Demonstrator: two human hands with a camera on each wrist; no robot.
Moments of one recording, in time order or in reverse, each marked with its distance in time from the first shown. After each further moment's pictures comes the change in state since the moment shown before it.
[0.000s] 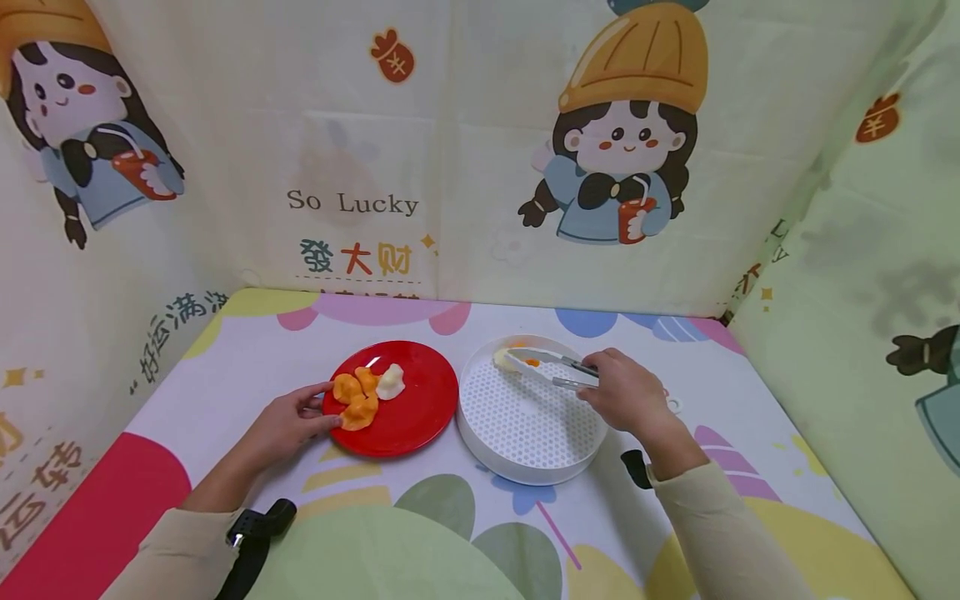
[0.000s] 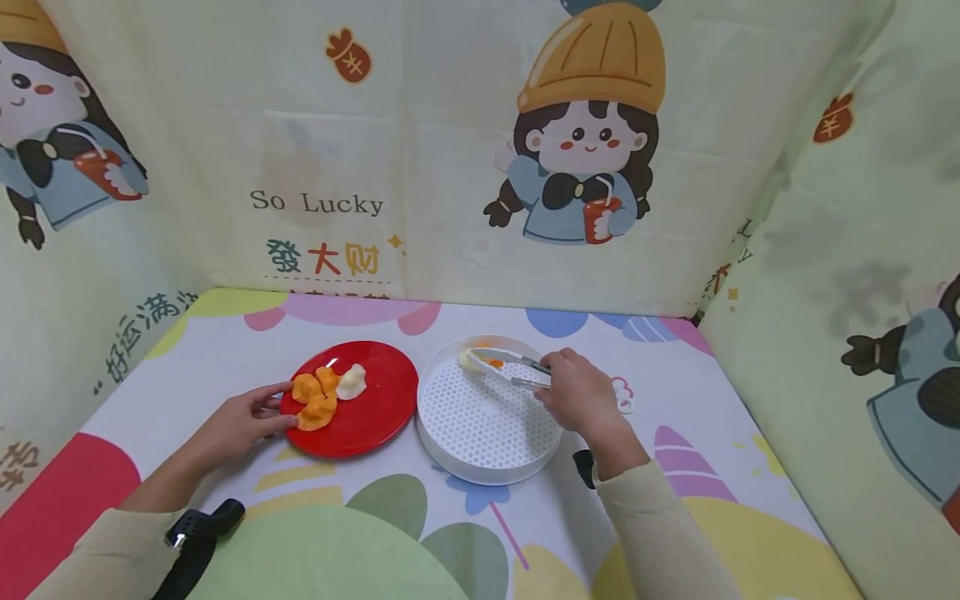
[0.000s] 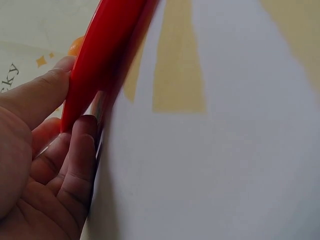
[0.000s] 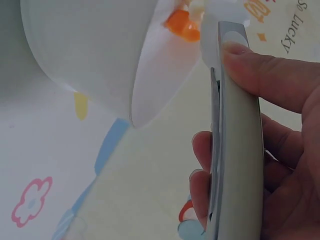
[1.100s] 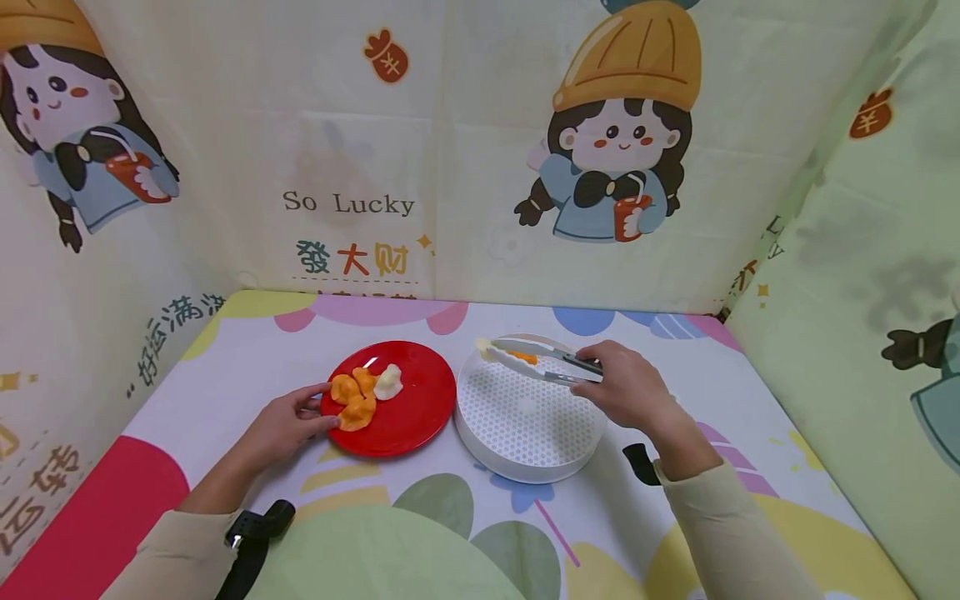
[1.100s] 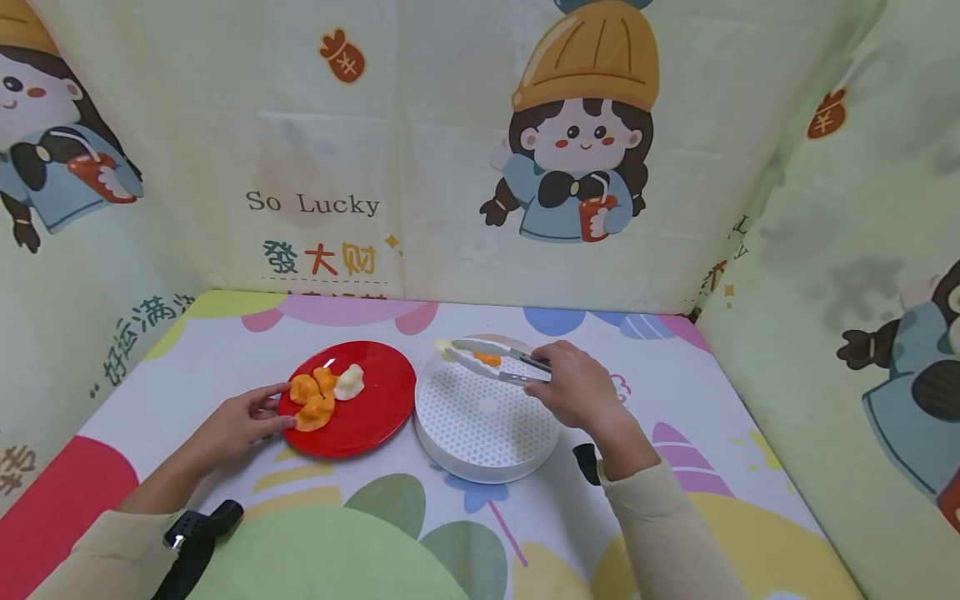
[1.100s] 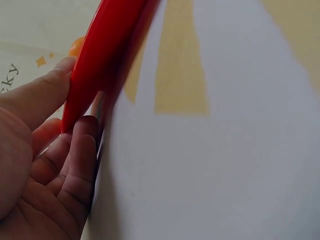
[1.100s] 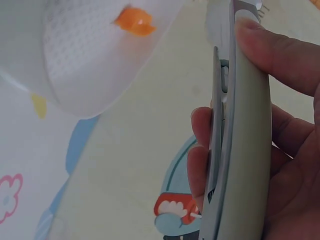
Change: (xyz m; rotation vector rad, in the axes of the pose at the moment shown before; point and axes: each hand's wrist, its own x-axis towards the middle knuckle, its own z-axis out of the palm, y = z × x) left_hand 0.000 0.002 -0.001 0.003 -0.010 -0.025; right_hand -0.011 -0.010 -0.020 0.110 0.019 -0.062
